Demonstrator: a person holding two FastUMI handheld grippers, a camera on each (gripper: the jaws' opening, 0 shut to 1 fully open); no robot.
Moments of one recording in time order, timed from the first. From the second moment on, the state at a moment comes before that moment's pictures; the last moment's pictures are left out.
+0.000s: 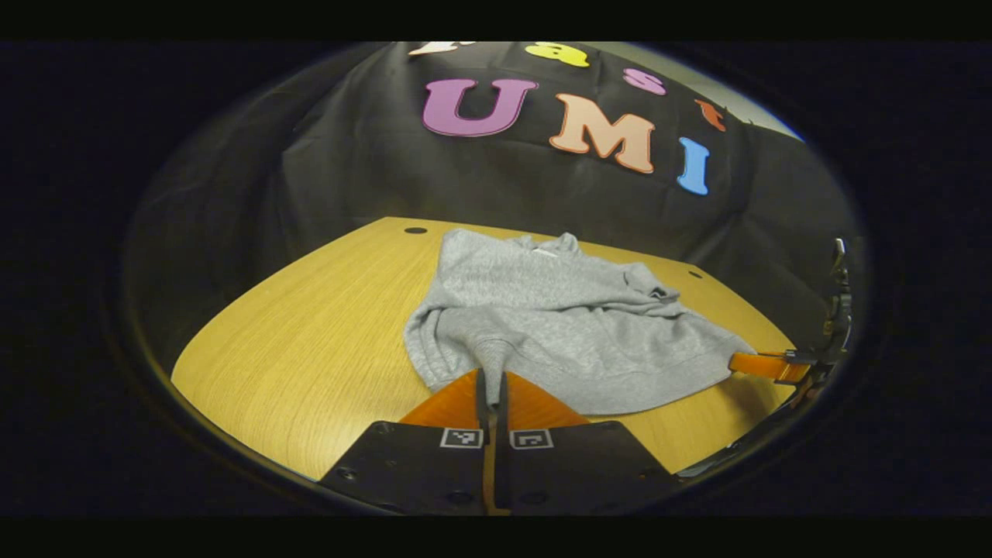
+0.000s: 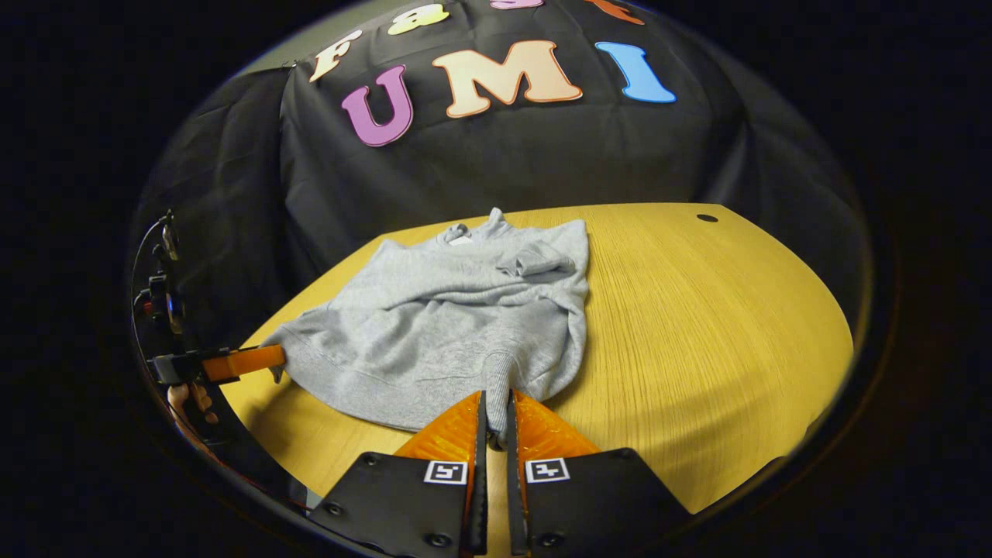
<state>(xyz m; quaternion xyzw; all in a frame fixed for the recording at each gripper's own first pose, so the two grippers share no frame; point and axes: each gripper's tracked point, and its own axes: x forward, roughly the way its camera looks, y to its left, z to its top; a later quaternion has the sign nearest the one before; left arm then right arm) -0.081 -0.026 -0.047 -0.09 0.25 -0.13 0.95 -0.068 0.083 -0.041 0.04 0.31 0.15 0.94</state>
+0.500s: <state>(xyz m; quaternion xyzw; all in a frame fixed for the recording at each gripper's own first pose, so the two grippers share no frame) -0.002 -0.039 0.020 -0.09 0.17 -0.14 0.97 0.008 0.096 0.006 0.05 0.27 0.14 0.95</state>
